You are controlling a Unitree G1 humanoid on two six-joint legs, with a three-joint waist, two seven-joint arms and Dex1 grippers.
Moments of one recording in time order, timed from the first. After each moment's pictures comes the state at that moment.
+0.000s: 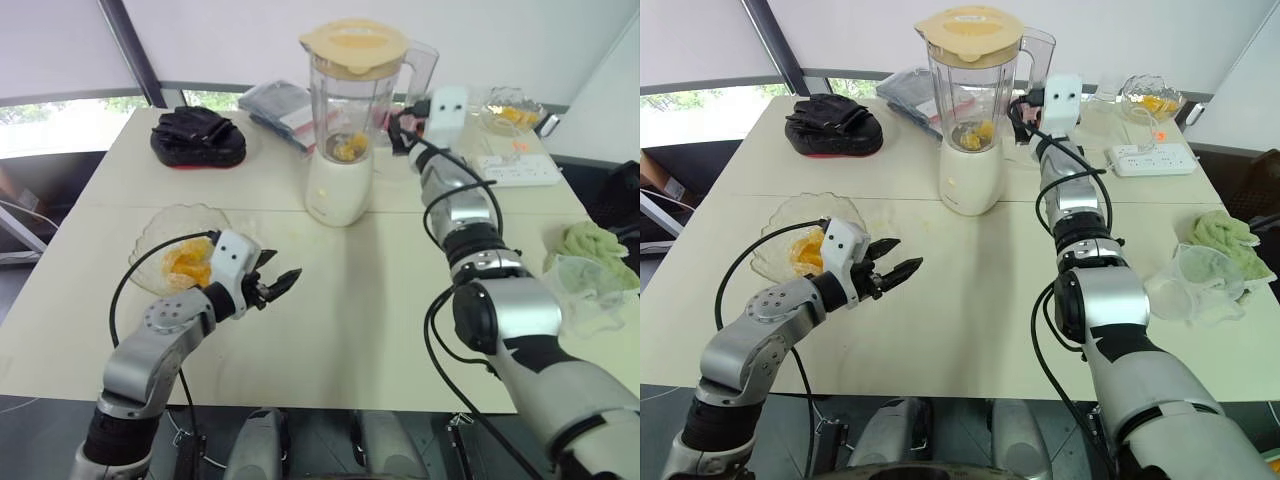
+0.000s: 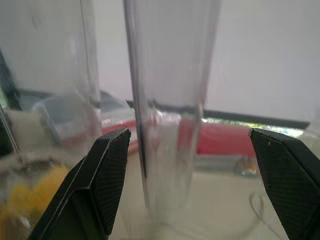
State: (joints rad) left arm -0.16 0.43 -0.02 -0.48 -0.40 0.71 -0.50; right arm -1.14 -0.24 -0.16 1.08 0.08 -0.11 0.08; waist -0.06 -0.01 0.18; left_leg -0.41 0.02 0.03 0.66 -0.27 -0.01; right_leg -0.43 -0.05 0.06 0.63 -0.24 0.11
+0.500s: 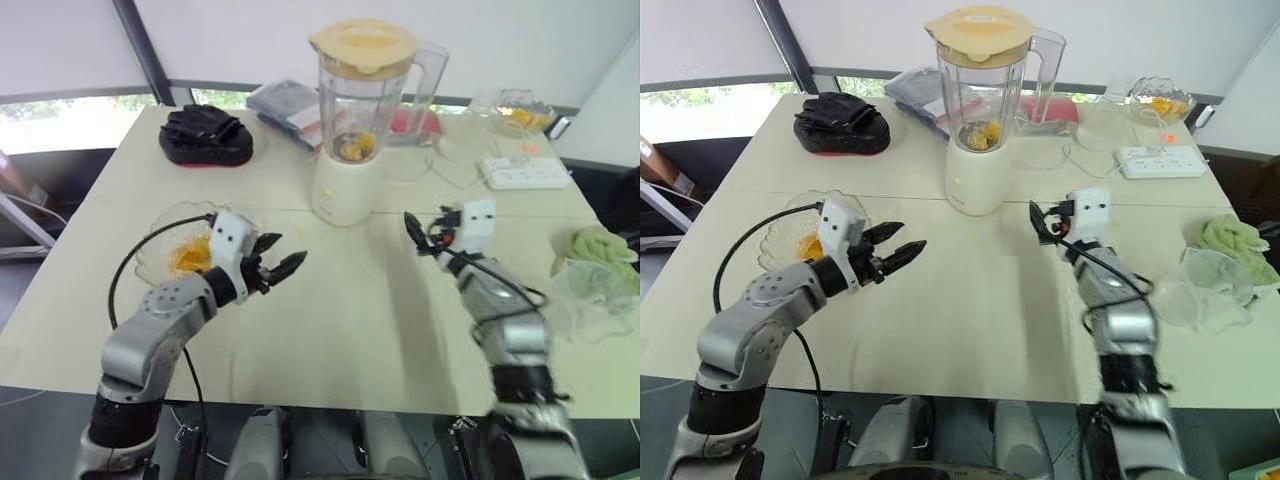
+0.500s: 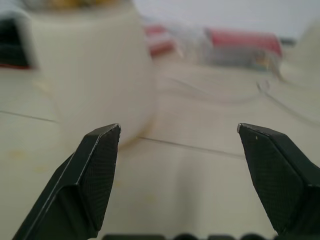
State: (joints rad) left arm -0.27 0.40 0.03 -0.47 -0.51 0.76 -0.50; right arm -0.31 -0.40 -0.18 -0.31 0.40 0.52 0.28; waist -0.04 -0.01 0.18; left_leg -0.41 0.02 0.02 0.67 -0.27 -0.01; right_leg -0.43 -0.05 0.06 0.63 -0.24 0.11
